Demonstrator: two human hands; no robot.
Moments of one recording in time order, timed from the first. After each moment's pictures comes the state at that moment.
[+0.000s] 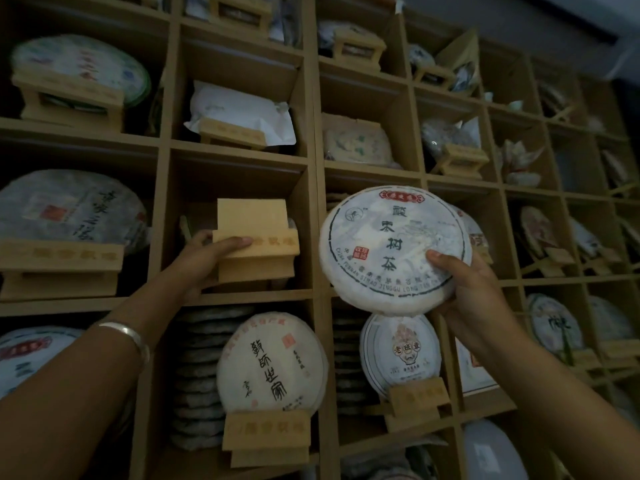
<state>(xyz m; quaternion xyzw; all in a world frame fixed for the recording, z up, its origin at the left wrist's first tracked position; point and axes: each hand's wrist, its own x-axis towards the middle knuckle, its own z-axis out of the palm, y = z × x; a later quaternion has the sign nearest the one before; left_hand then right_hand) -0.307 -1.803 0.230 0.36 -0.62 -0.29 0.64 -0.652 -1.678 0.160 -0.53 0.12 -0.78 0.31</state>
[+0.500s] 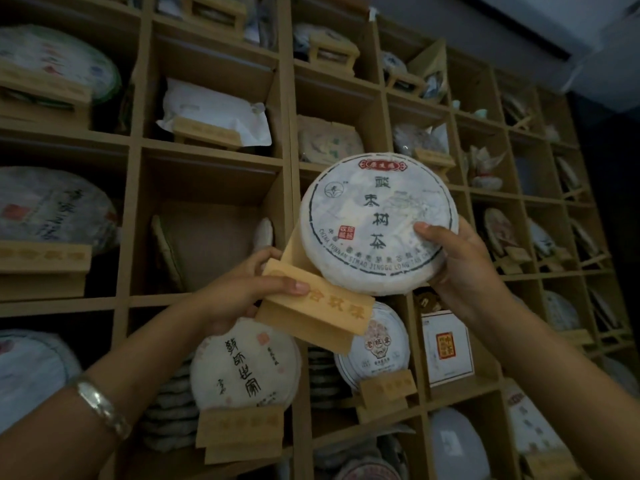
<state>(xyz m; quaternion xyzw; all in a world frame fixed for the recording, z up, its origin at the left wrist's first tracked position) -0.393 -1.707 0.190 0.28 -0.78 -0.36 0.44 -0.667 -1.635 0.186 -0.57 0.14 -0.77 0.26</state>
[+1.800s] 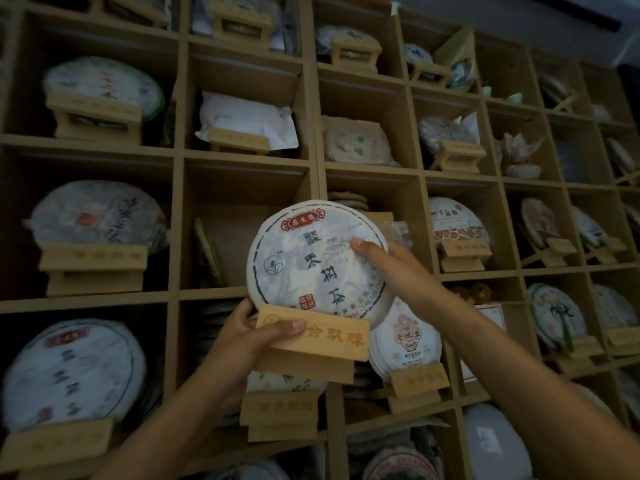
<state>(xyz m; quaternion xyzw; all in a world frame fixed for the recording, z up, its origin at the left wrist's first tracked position) -0.371 -1.672 0.109 0.27 -0.64 -0.39 0.61 -0.604 -1.672 0.179 -0.68 0.33 -0.62 0.20</state>
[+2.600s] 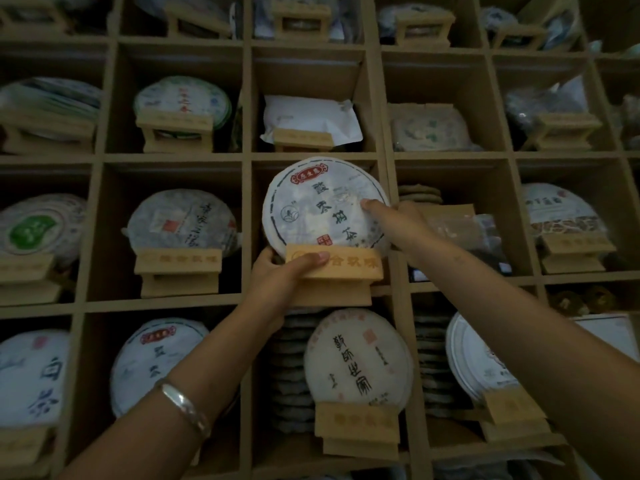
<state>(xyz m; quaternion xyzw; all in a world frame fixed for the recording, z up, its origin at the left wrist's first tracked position) -0.324 -1.713 0.188 0.31 -0.57 -0.28 0.71 -0.509 -1.744 0.259 -0.60 0.37 -0.68 0.23</state>
